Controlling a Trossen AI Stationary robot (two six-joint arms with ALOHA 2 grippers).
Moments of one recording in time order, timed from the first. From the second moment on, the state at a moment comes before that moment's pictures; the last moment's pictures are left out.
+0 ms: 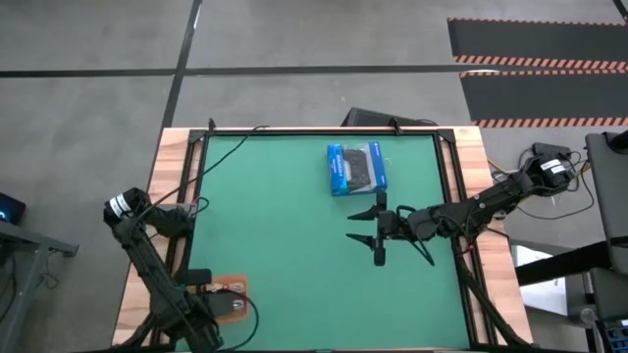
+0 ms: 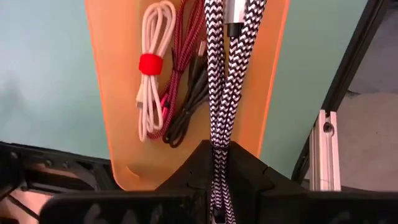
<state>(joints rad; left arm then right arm) -0.99 1.70 1.45 -1.34 0.05 -1.17 0.33 1.25 0.57 0.51 0.40 0.05</state>
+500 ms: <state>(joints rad) -1.00 1.70 1.29 -1.15 0.05 -1.20 0.33 1.25 0.57 0.51 0.41 0.05</state>
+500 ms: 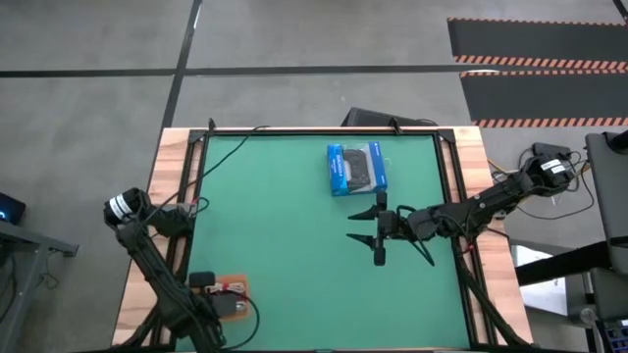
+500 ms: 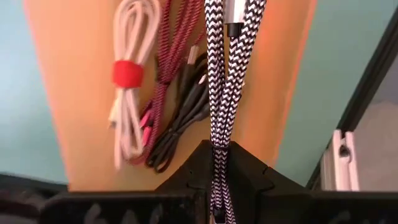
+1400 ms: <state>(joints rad) -1.00 1.70 1.15 -0.95 0.05 -1.19 0.33 1.25 0.57 0.50 0.42 0.05</state>
